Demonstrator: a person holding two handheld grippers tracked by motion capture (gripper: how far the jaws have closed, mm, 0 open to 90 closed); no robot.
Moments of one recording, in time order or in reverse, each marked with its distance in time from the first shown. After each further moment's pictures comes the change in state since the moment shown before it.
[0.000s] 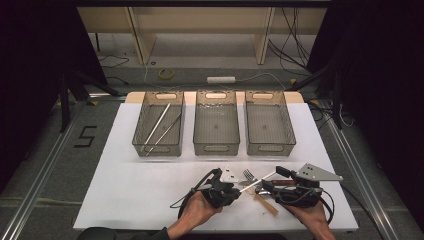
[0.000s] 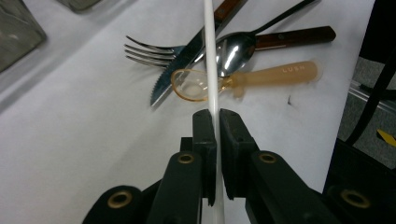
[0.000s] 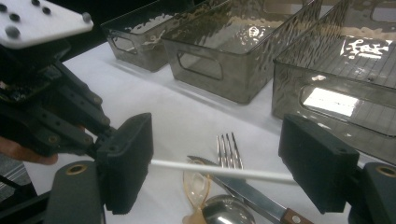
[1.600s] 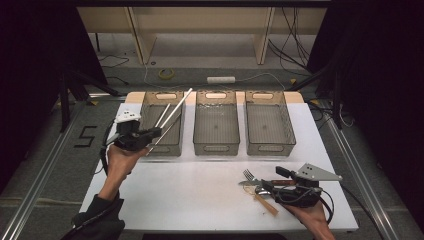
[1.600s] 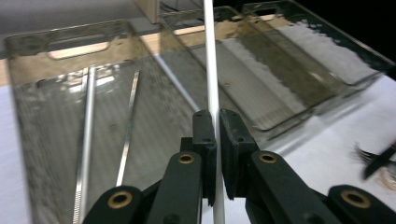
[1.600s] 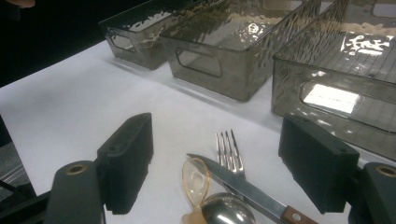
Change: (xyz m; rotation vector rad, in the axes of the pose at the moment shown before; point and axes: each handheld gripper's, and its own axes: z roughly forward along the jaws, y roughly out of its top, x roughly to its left) left arm 0.177 -0.023 -0.172 -0.290 0.381 -0.337; right arm -0.001 -0.001 0.001 0.009 0.000 0.005
